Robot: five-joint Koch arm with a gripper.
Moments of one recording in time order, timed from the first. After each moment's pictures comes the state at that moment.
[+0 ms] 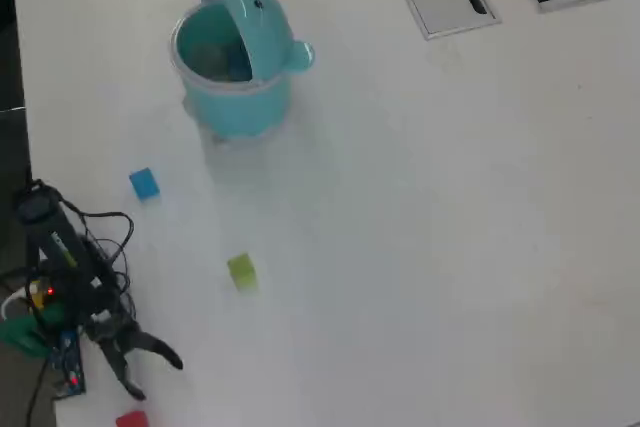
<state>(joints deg) 73.8 131.1 169.9 -22.7 -90.7</state>
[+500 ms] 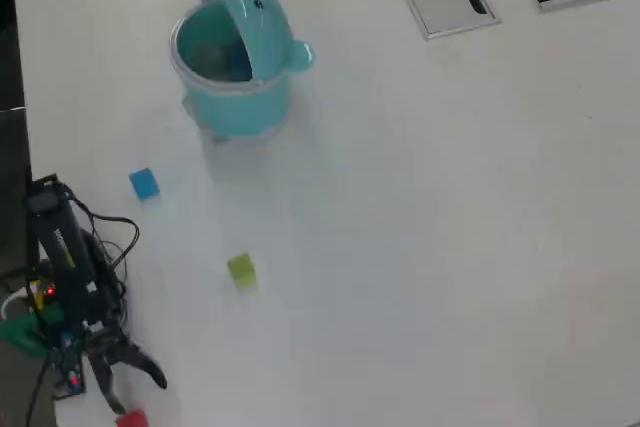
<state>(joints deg) 83.2 131.1 163.1 -10.6 -93.8</state>
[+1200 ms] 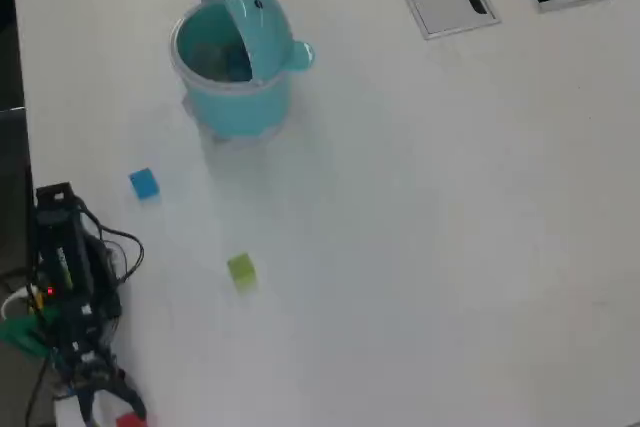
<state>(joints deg) 94.2 116.6 154.5 -8.1 -99.0</state>
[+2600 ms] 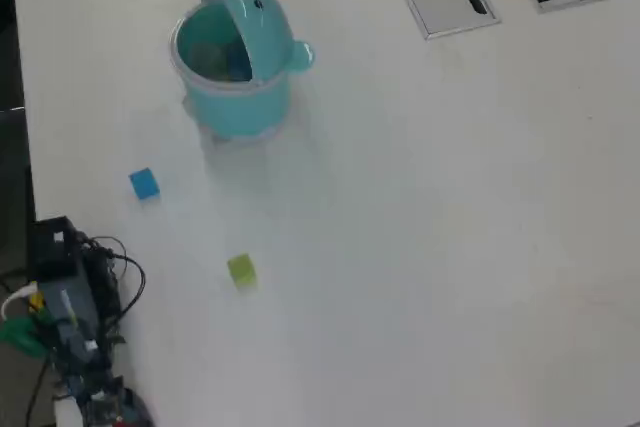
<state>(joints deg) 94.3 95.4 143.4 -3.4 -99.1</state>
